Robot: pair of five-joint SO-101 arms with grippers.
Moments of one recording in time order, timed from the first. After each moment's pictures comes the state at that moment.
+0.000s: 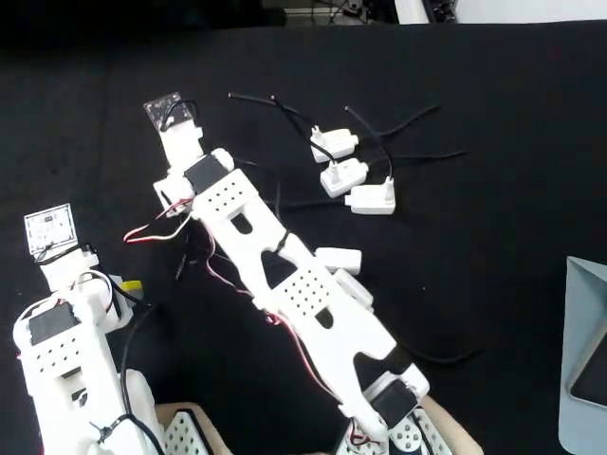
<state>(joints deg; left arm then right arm) -32.8 -58.5 75.1 55.4 -8.9 -41.6 79.2 -85.5 79.5 -15.4</state>
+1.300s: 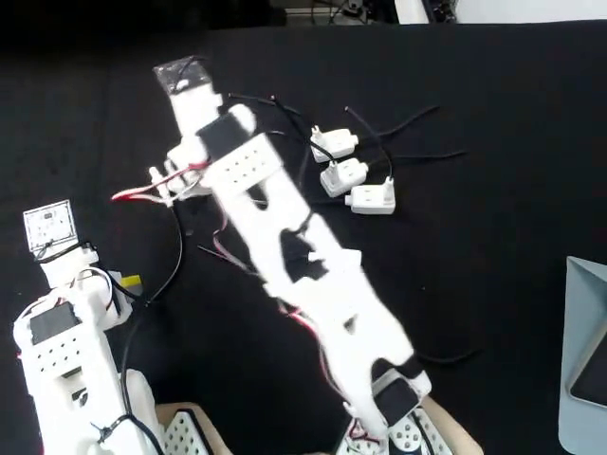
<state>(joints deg) -32.4 -58.5 75.1 53.1 -8.9 -36.7 47.7 -65.8 99.0 -15.4</state>
